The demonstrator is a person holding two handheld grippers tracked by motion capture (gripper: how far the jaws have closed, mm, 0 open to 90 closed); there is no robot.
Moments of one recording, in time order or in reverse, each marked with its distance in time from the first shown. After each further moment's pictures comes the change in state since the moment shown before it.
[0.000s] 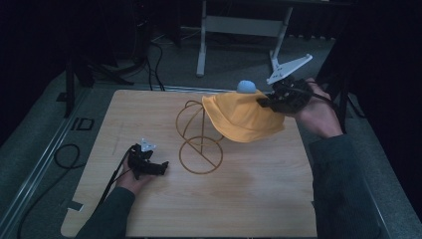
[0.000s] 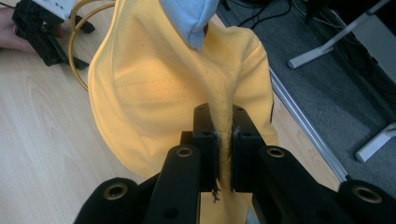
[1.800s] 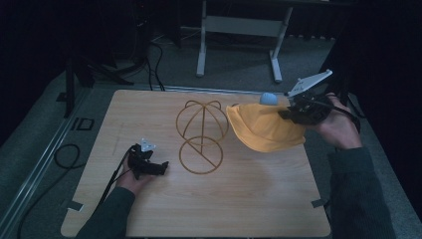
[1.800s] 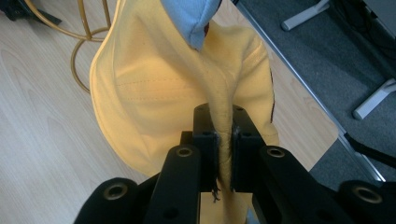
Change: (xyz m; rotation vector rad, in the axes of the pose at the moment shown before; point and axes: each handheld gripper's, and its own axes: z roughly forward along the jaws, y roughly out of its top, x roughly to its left) left arm 0.000 0.000 0.000 -0.001 0.001 -0.001; right arm -0.016 -0.058 -0.006 0.093 -0.031 0.083
